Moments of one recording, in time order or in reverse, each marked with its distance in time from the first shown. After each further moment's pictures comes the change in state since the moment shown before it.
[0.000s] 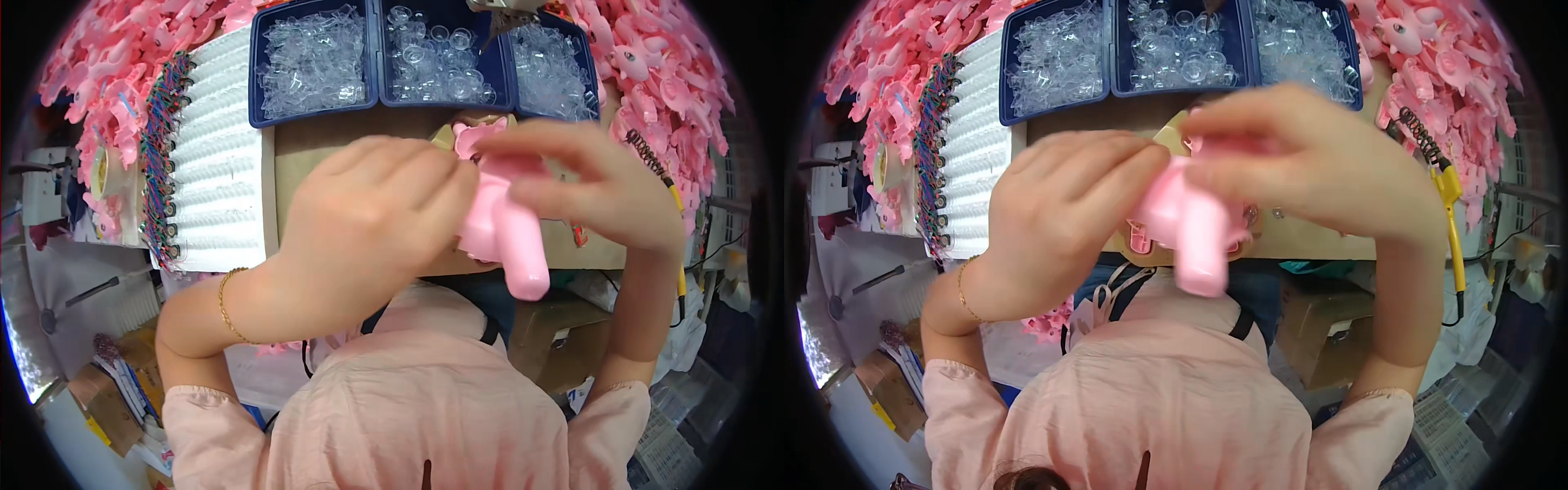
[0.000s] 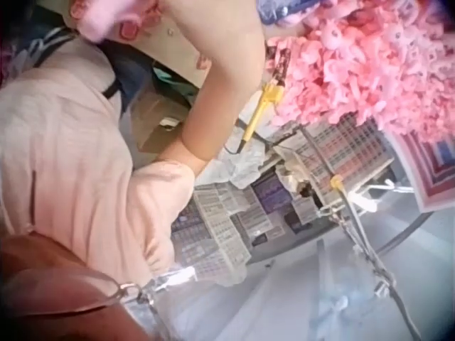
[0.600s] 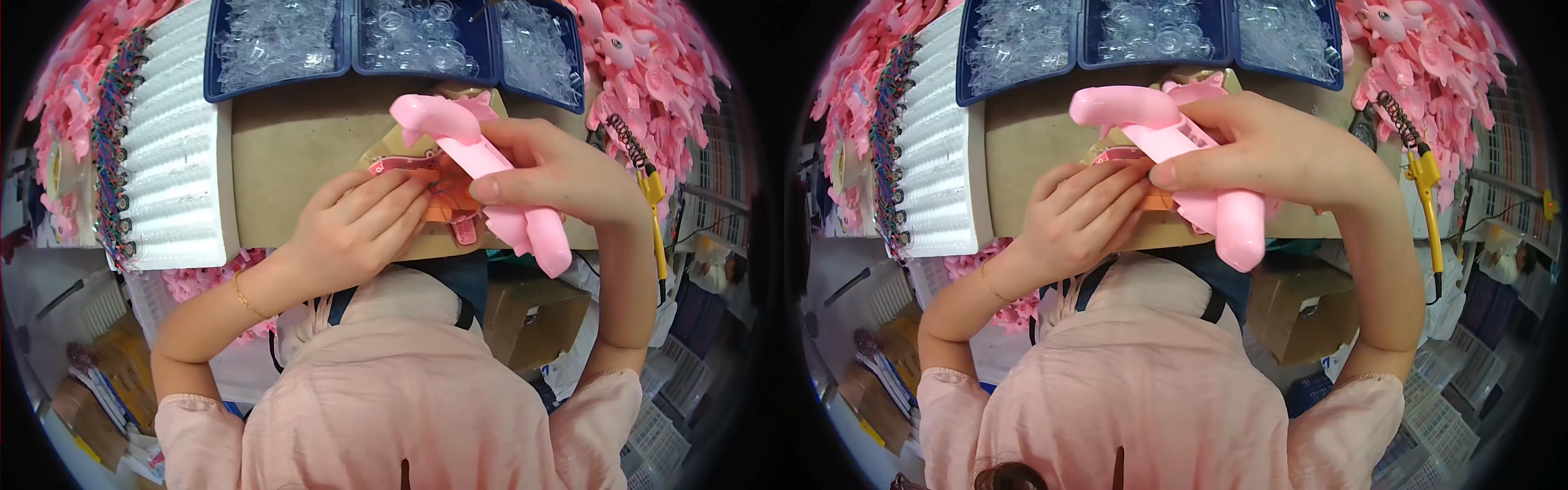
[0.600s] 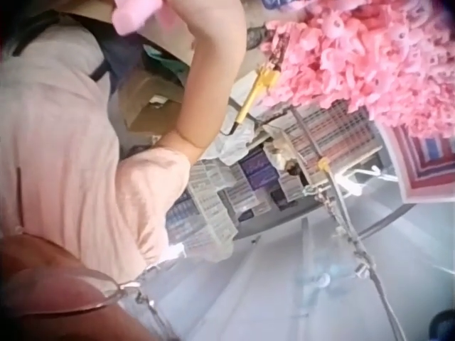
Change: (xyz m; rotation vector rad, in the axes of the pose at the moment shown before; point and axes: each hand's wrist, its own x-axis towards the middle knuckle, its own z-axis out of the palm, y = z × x) left_hand -0.052 -0.021 0.074 0.044 0.177 0.212; right_hand 0.016 0.012 0.016 0.334 -0.112 0.287
